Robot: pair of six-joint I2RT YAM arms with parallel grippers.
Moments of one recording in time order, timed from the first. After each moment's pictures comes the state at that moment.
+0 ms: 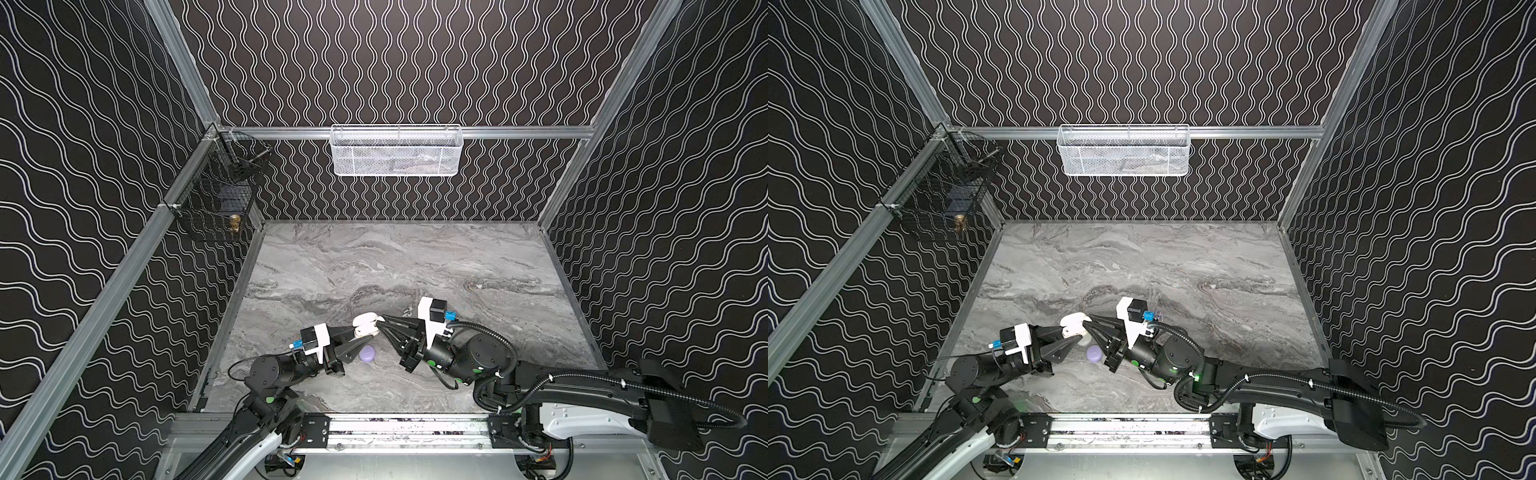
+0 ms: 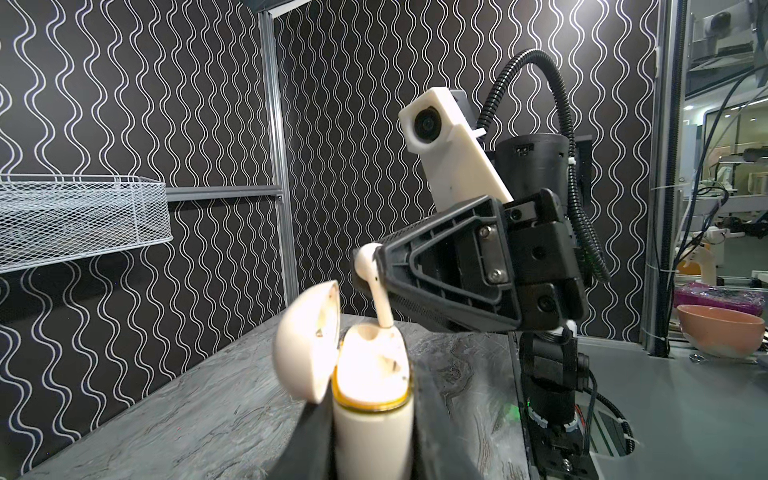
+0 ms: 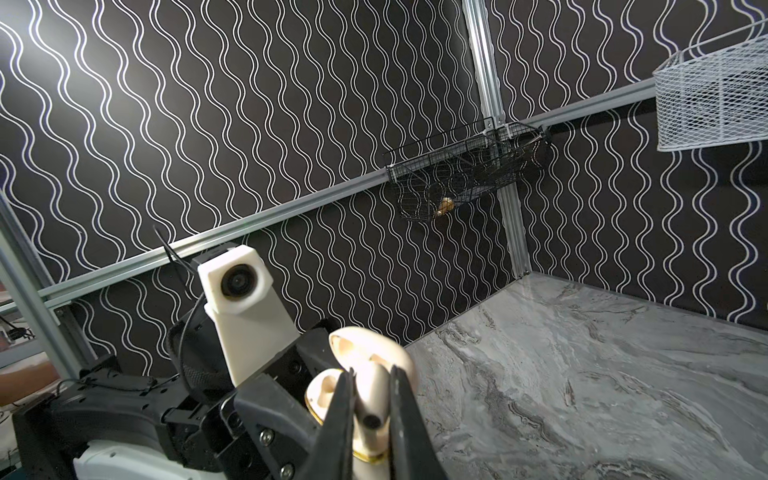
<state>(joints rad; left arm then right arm) -0.62 0.35 0.19 0.58 0.55 -0.17 1.30 1.16 0.66 0.76 0.14 0.26</state>
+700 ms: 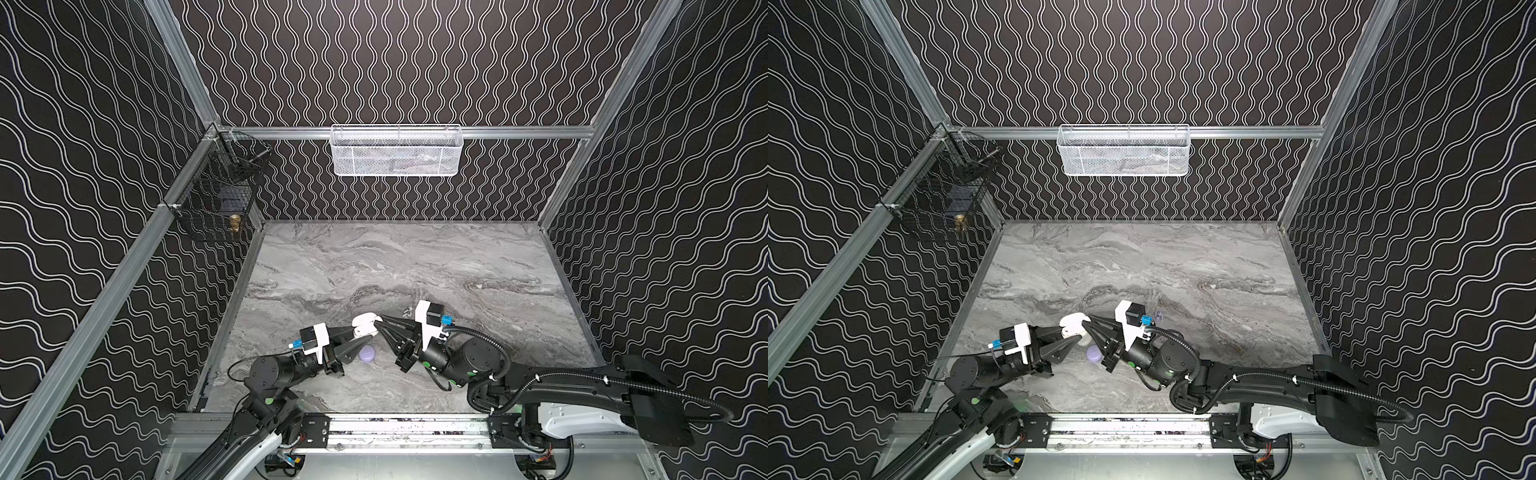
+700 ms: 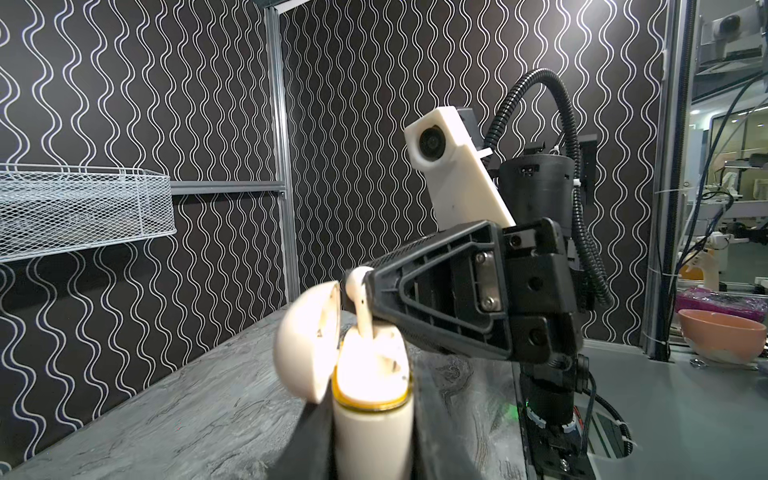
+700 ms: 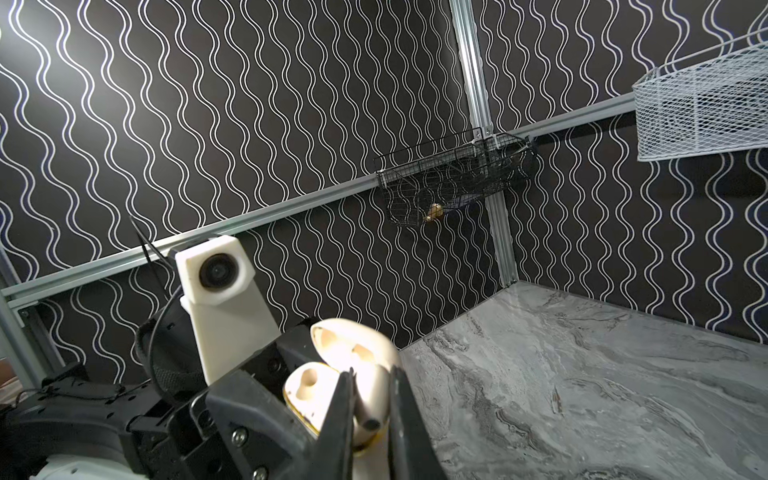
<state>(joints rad) -0.62 0.32 0.19 0.54 0.54 -0.18 1.30 1.22 0.61 0.88 0.19 0.22</state>
